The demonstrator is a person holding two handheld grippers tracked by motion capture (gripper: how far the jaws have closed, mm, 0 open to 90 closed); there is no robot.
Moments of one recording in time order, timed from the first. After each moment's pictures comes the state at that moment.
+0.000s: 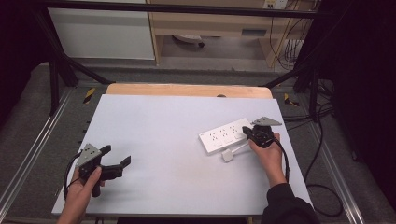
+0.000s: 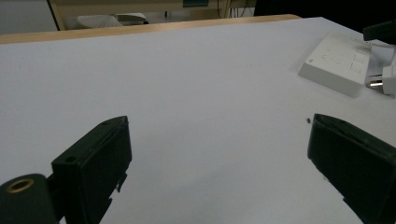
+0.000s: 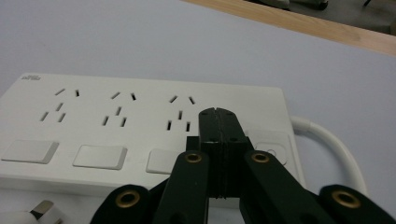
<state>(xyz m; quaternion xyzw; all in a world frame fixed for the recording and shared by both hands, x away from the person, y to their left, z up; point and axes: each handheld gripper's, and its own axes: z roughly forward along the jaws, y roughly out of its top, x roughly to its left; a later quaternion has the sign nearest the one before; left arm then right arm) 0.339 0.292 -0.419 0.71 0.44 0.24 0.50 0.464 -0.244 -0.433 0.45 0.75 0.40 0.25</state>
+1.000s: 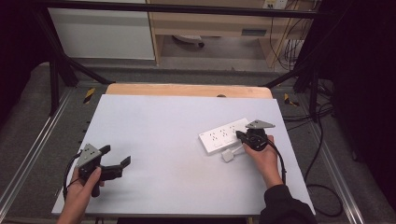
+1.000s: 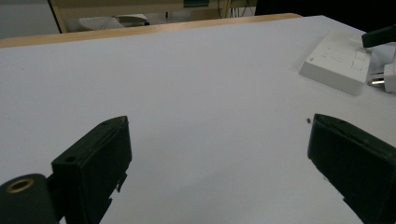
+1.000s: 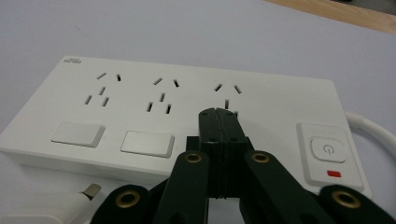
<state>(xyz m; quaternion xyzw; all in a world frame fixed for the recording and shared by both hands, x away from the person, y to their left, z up) 0.338 0.292 -0.417 0.71 0.43 0.25 0.49 0.456 -0.225 -0.437 0.44 0.77 0.40 0.22</state>
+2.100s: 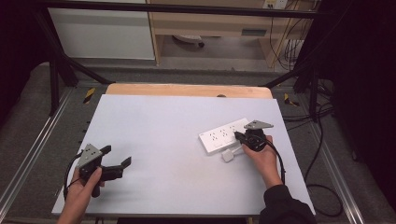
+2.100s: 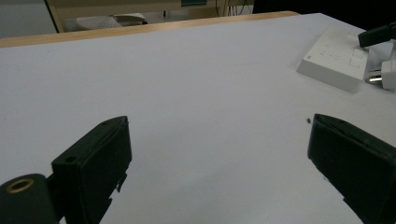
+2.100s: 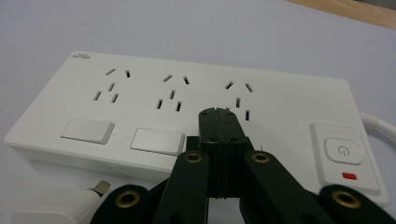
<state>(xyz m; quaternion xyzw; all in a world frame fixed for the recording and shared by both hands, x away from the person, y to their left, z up) 0.338 0.291 -0.418 0.72 0.43 0.24 0.49 0.456 -0.222 -0.438 0.43 0.78 0.40 0.22</state>
